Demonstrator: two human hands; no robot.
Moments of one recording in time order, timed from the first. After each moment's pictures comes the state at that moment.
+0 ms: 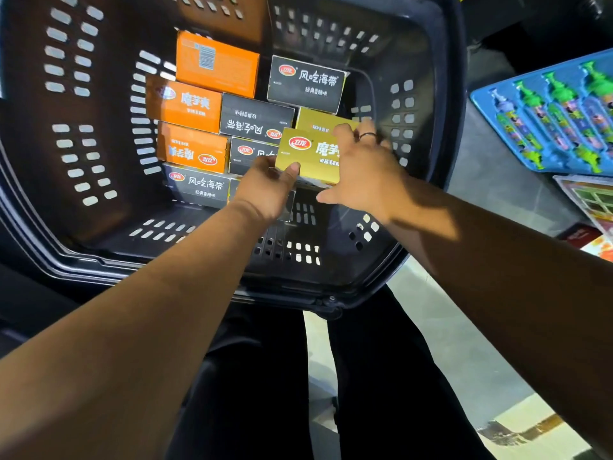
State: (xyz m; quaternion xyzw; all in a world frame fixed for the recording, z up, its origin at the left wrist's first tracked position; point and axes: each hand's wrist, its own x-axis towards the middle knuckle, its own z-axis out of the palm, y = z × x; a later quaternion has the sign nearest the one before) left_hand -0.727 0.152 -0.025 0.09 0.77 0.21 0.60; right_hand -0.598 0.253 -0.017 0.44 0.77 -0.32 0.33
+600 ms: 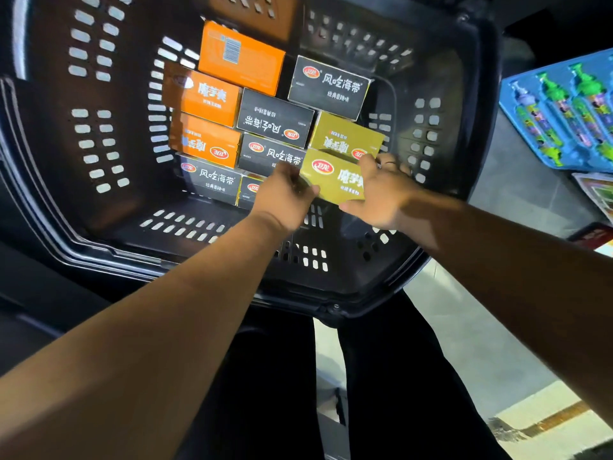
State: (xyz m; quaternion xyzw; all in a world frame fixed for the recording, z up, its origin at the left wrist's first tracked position) left_hand -0.710 0.137 -0.037 0.21 0.80 0.10 0.55; right_hand -0.576 0.238 -0.017 0.45 0.68 -0.36 0.45
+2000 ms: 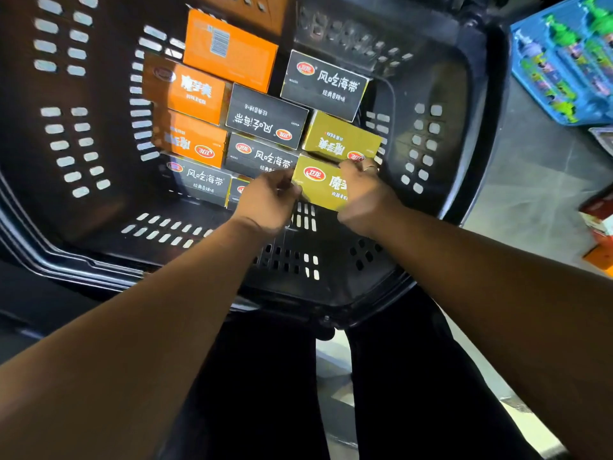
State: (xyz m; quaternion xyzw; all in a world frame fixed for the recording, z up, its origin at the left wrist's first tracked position) left_hand -0.705 0.117 -0.049 0.29 0.75 0.08 0.59; right_hand -0.551 0.193 -0.054 0.52 0.63 -0.46 0.35
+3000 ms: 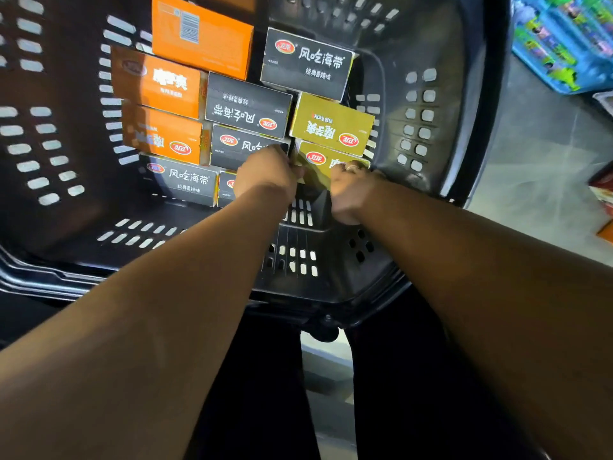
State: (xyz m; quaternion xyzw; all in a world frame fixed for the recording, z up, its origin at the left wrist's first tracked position) left_hand -0.680 0.146 -0.104 0.34 0.80 -0.15 0.47; right_hand -0.552 0.188 -0.073 0.42 0.66 -0.36 0.50
